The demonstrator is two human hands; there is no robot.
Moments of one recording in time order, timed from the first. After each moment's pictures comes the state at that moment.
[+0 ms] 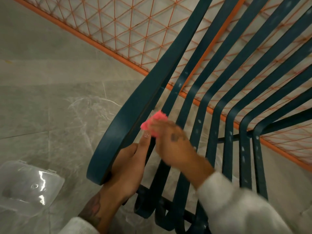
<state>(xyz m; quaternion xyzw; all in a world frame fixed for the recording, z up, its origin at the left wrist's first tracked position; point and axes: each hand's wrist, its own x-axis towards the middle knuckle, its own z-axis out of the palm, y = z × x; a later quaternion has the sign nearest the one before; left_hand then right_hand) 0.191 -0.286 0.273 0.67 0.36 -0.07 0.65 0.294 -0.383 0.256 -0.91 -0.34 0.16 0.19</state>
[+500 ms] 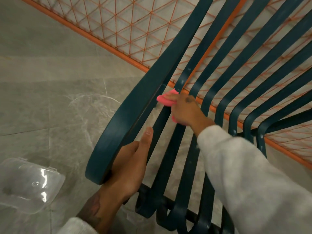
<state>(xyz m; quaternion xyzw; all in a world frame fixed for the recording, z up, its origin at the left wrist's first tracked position) 0.191 -0.283 0.272 0.68 0.35 -0.11 0.64 0.403 -0.370 0.254 -0.94 -0.19 0.22 0.18</state>
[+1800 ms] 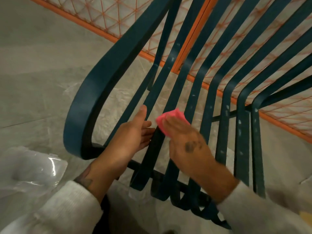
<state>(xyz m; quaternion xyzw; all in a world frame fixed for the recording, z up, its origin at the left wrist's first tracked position) 0.208 -0.298 0.281 0.55 0.35 -0.19 0.74 0.248 -0.464 0.259 -0.93 -0.32 0.12 0.14</state>
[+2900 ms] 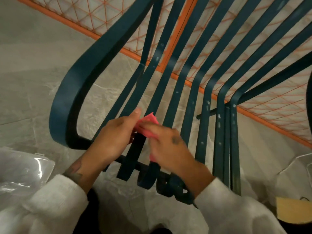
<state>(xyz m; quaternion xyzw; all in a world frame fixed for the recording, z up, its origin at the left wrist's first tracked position) 0.188 -0.306 0.287 0.71 0.26 -0.14 0.64 0.228 -0.456 0.280 -0.89 -0.22 0.21 0.35</state>
